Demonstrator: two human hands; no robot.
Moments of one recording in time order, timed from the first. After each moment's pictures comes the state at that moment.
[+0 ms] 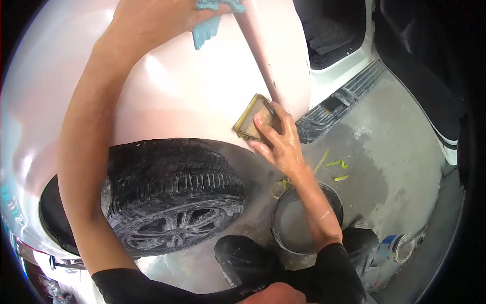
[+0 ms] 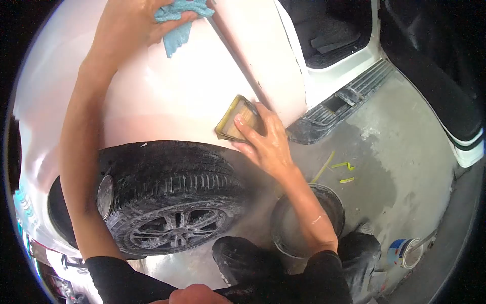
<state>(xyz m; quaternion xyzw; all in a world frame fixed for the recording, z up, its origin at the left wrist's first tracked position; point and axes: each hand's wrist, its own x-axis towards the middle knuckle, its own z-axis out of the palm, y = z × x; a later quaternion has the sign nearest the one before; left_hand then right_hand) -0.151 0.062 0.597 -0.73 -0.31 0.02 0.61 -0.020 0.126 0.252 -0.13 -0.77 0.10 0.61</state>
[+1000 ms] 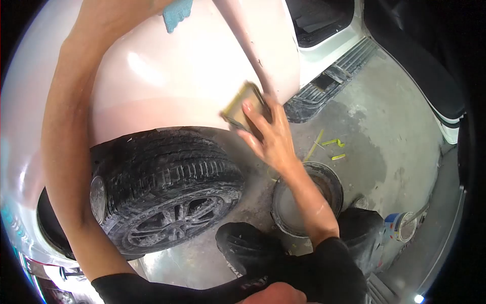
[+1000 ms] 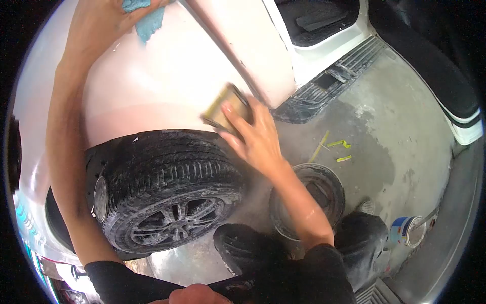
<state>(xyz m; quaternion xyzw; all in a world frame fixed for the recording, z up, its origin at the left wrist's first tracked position) -0.154 0.068 0.586 -0.70 -0.31 0.02 0.64 -0.014 0.099 0.234 -0.20 -0.77 0.13 0.59</state>
